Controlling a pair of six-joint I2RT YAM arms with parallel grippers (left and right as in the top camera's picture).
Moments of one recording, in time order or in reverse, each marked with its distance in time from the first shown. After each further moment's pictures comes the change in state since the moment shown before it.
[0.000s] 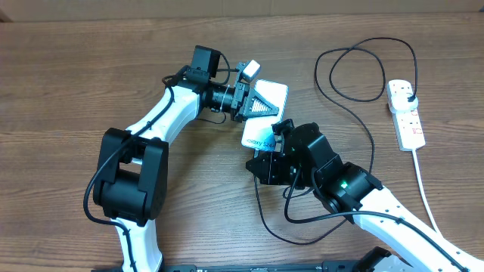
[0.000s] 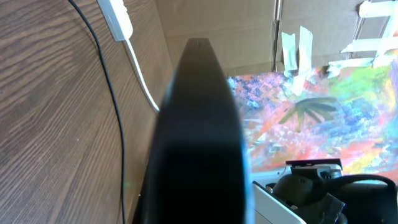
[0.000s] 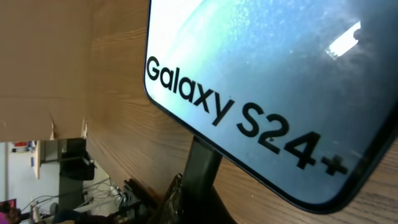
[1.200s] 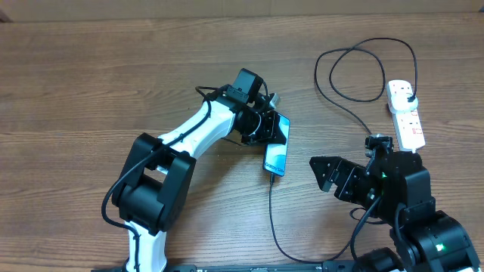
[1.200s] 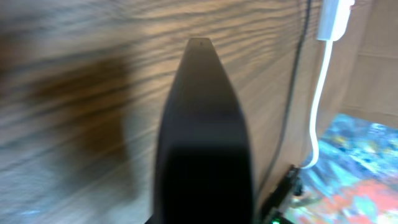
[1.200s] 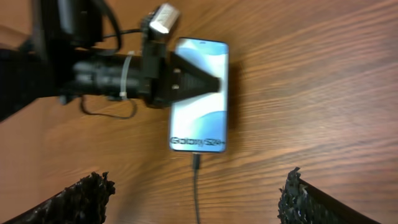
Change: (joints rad) left arm -0.204 0.000 -0.029 -0.136 -0.772 -0.122; right arm -0.333 -0.519 0.047 -0.571 0.188 -0.122
